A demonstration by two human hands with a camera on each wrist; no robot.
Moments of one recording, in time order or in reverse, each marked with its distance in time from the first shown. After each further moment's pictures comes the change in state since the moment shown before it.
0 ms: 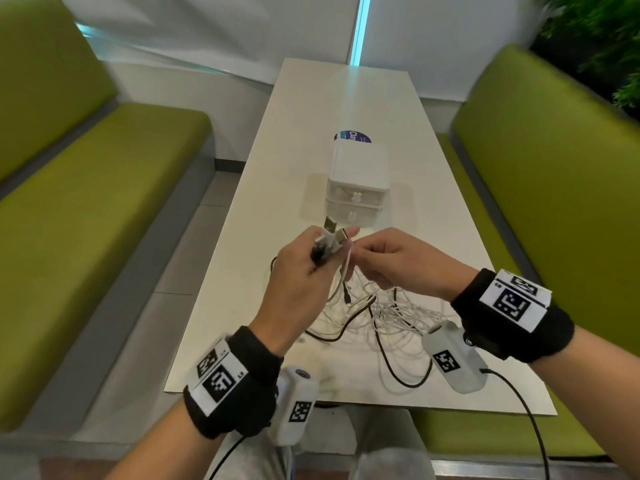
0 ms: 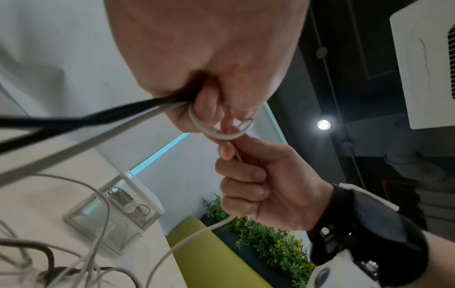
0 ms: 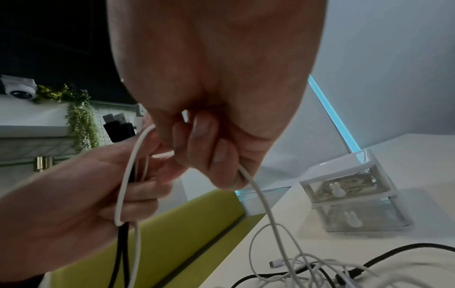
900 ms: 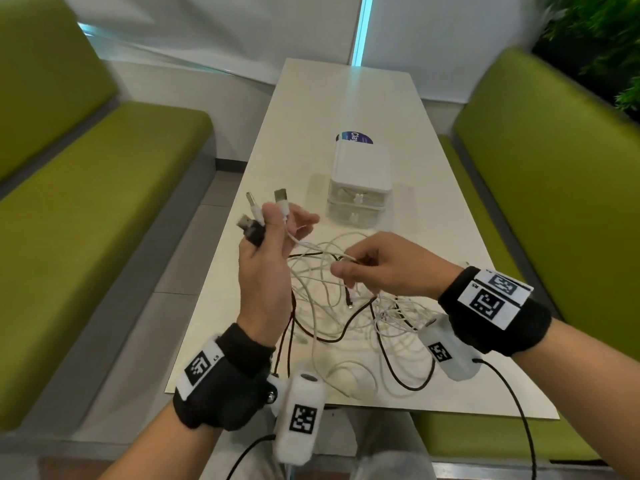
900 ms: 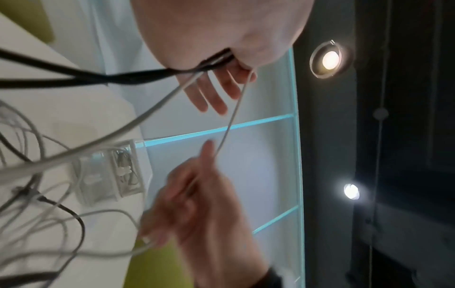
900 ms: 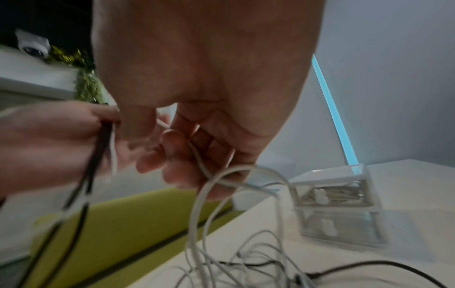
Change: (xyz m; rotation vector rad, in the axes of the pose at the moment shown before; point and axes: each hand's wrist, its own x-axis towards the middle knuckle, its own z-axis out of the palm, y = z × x) left_hand 0.005 0.017 -0.012 -0.534 0.359 -0.016; right_hand 0.014 0.004 0.004 -0.315 0.020 -0.054
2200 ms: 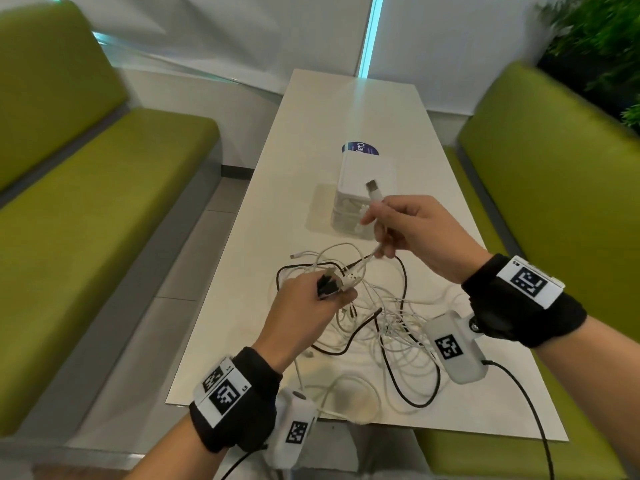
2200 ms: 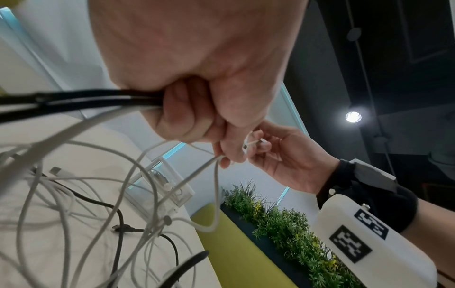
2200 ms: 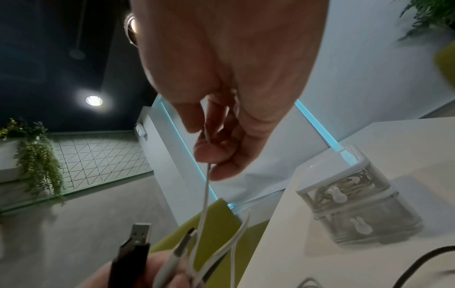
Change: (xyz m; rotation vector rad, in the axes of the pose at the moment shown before) left_hand -0.003 -0.049 -0.018 0.804 -0.415 -0.103; right_hand 0.013 -0.002 -0.034 0.548 0.315 0.066
